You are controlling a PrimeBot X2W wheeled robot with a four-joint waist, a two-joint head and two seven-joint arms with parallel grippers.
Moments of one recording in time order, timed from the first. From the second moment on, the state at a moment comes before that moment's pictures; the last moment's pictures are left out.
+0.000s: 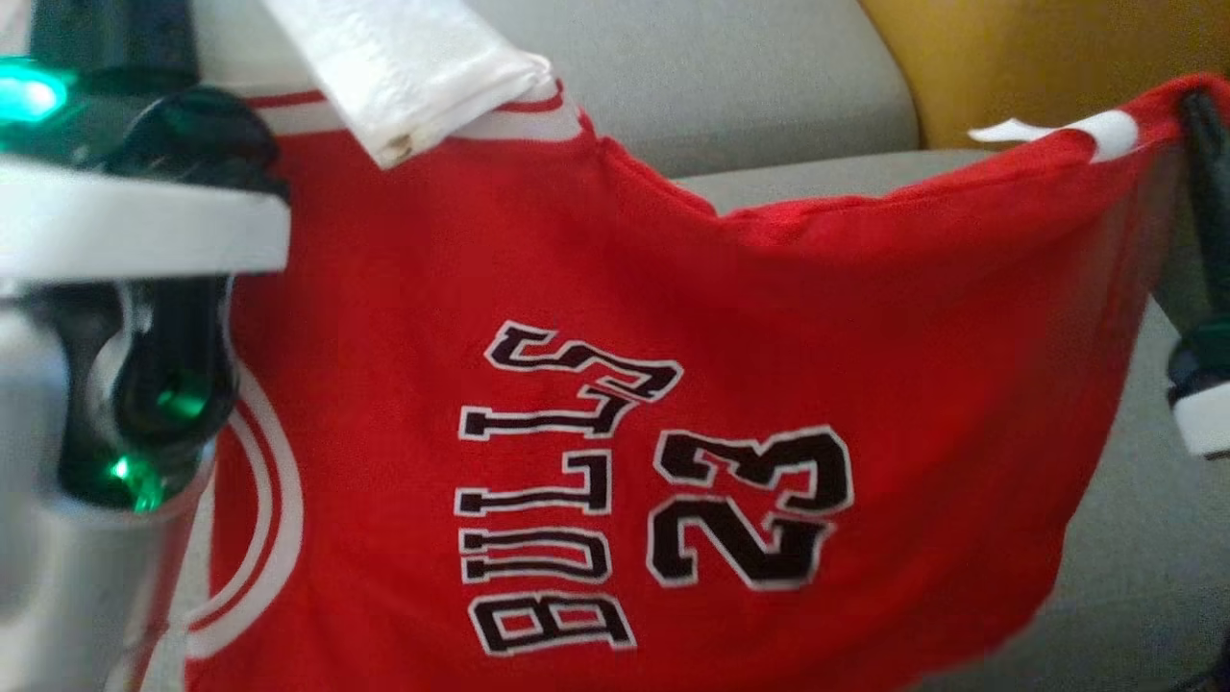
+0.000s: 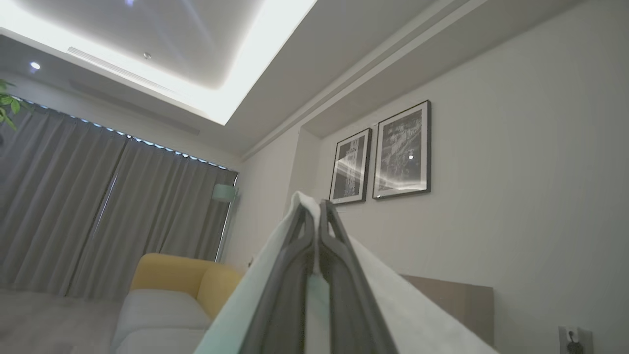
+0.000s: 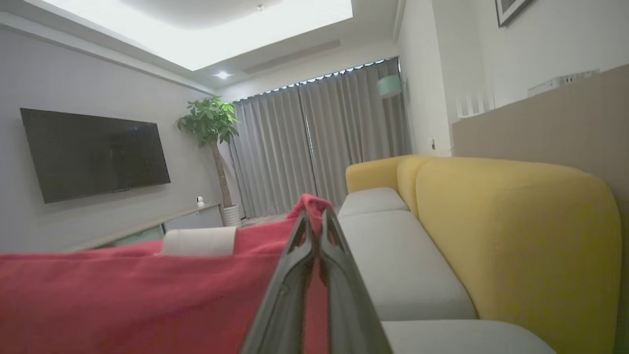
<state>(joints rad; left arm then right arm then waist) -0.67 0.36 -0.30 -0.47 -0.83 0.28 0.21 -0.22 -0.09 -0.17 -0.58 0.53 0.12 0.66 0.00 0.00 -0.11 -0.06</state>
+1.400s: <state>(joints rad) -0.96 0.07 -0.37 0.71 -0.65 -0.12 -0.26 -1.04 -0.07 0.12 1.12 0.33 0.12 -0.23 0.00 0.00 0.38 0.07</state>
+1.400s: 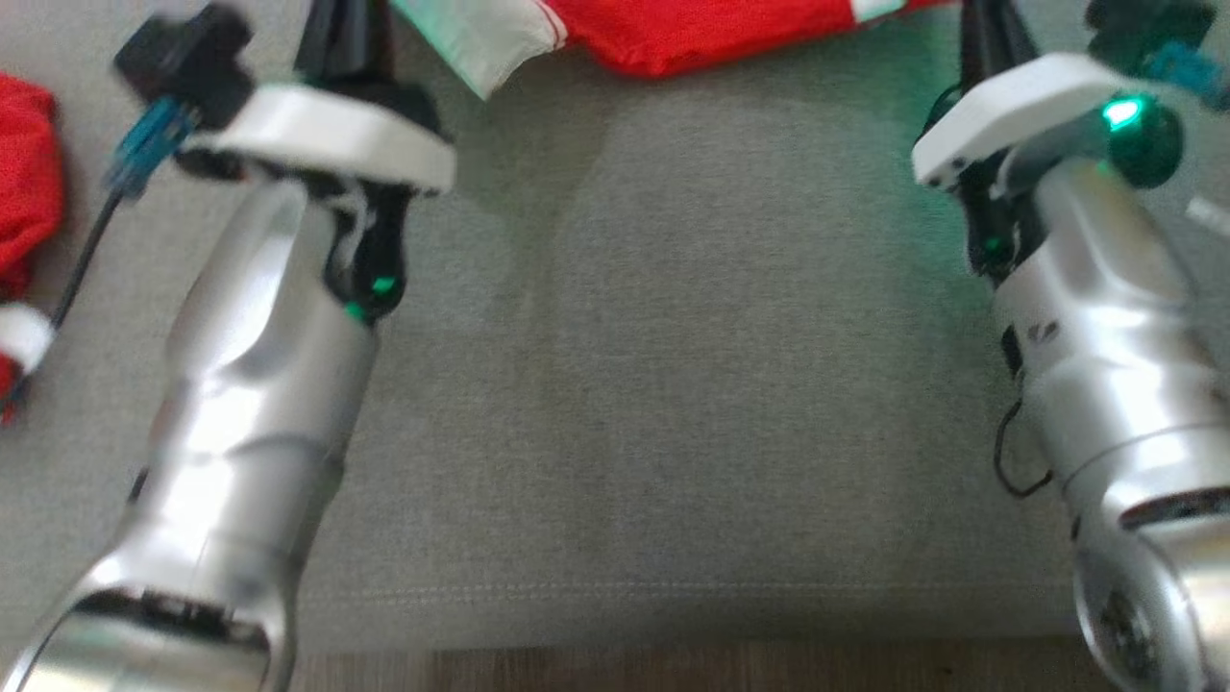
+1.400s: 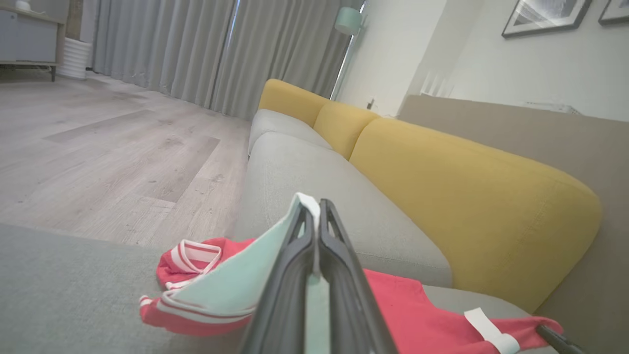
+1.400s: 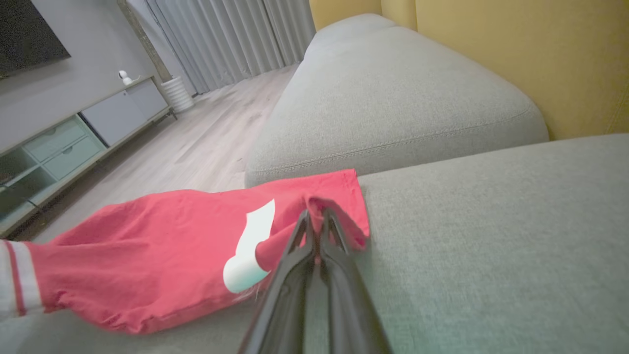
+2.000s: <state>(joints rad) -0.12 0.22 -0.29 0.03 -0.70 -0.04 -0.17 -0.46 -0.12 0.25 0.69 0.56 0.12 -0.22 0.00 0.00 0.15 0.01</state>
